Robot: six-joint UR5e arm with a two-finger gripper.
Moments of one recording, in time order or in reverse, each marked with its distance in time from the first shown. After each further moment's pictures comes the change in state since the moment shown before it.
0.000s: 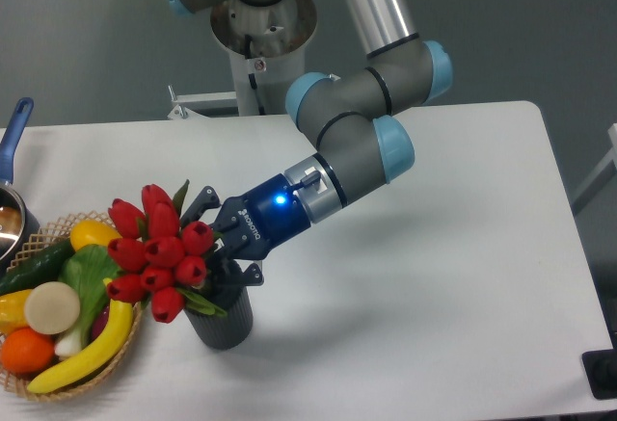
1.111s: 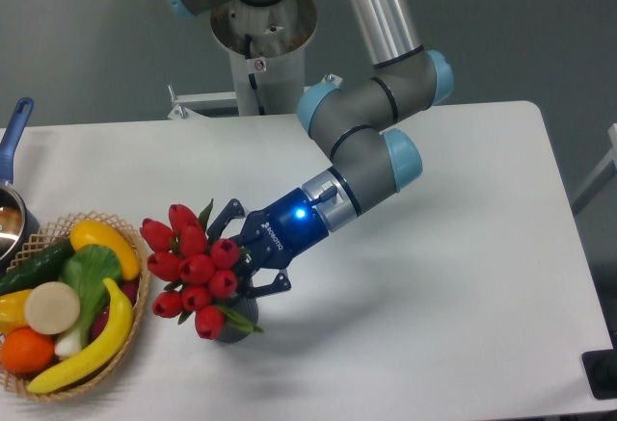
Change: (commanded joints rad) arm 0.035 -0.022 -0.041 0.000 0.029 0.048
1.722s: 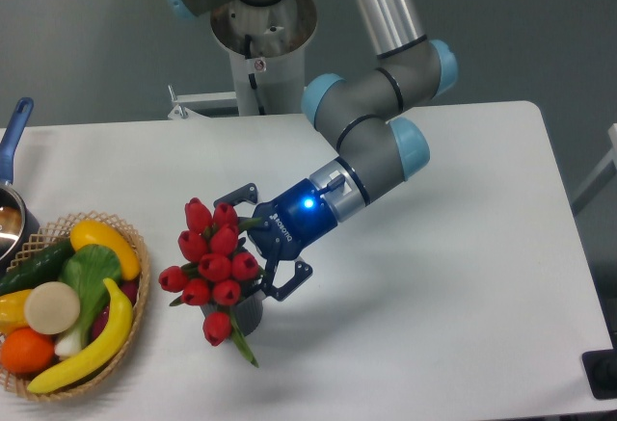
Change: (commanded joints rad) arm 0.051 0.087 -0.055 0.008 0.154 0.046
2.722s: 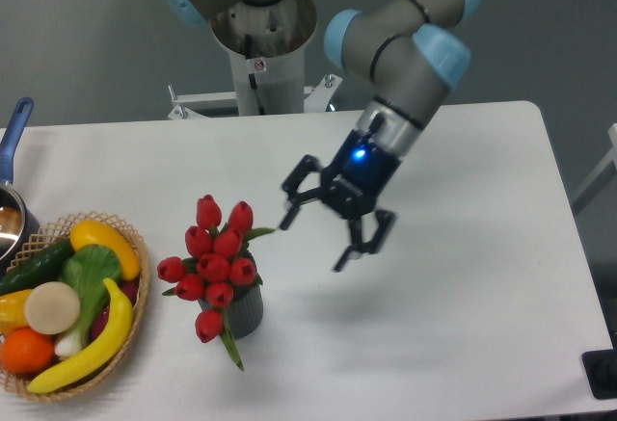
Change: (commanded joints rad) arm 0.193 0.178 0.061 -0.006 0.491 0.000
